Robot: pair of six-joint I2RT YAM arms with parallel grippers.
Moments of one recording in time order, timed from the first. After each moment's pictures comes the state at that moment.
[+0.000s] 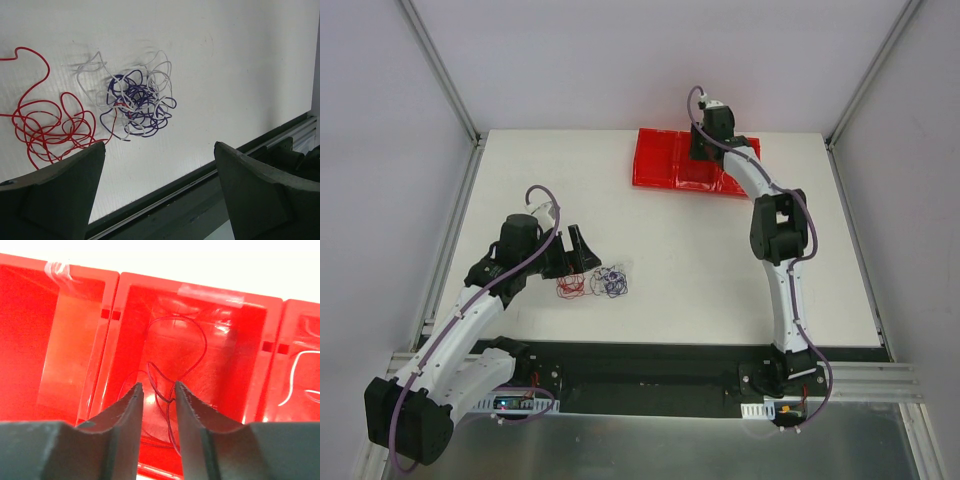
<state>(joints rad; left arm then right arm) -0.31 0.87 0.66 -0.50 0.37 -0.57 0.30 2.42 2.15 -0.39 0.00 0.21</state>
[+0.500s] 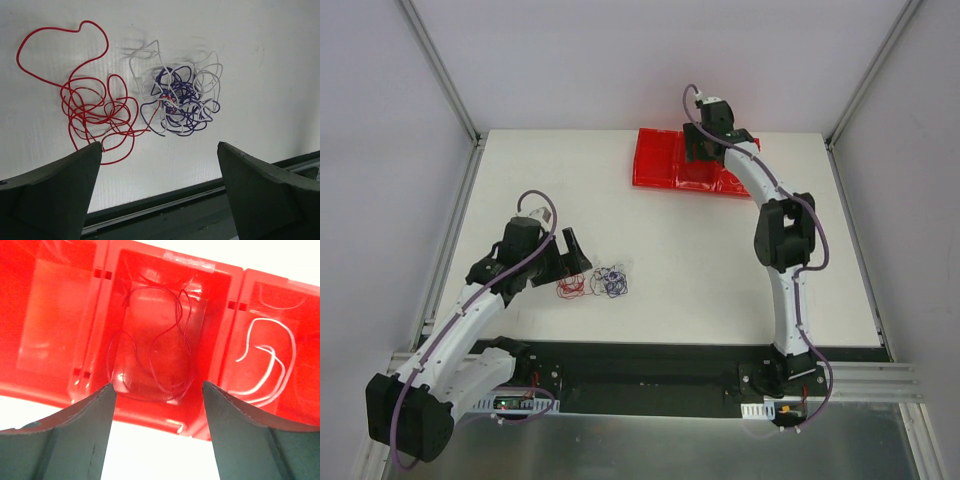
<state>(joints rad) -0.31 0.89 0.67 -0.60 0.20 -0.61 0.33 2.34 2.14 -0.54 0.14 0.10</state>
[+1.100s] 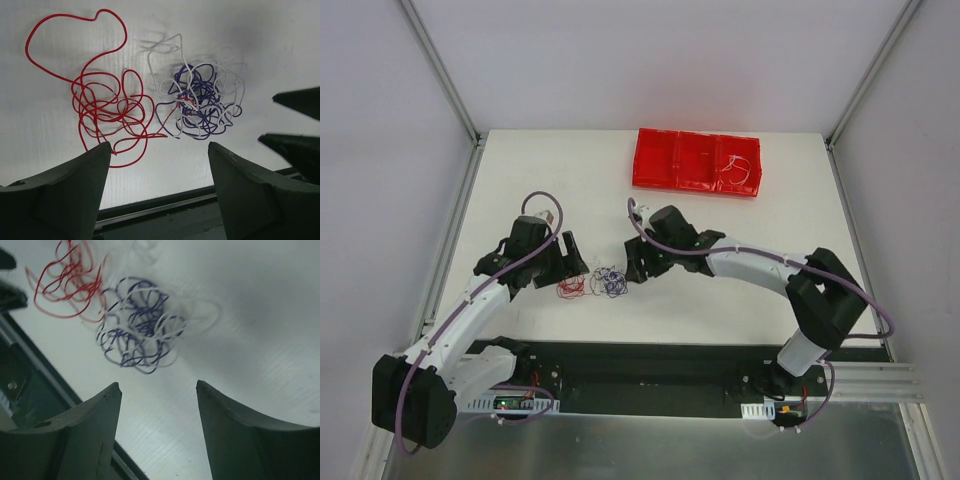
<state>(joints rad) -0.31 0.97 0.66 -0.61 0.17 -0.62 0.81 1.67 1.09 -0.24 -0.24 0.32</state>
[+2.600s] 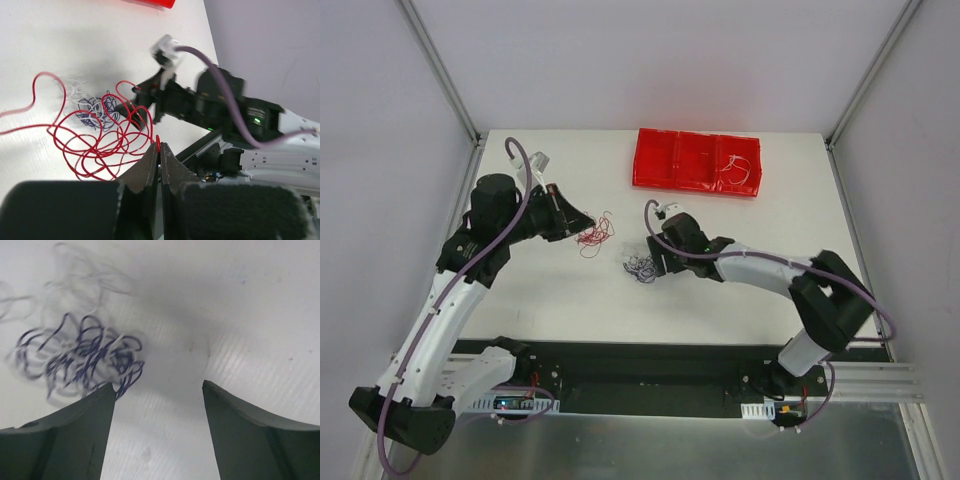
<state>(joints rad) -0.31 0.91 1.07 -0.57 0.49 -0.67 0.82 1.69 0.96 -0.18 0.19 0.37</state>
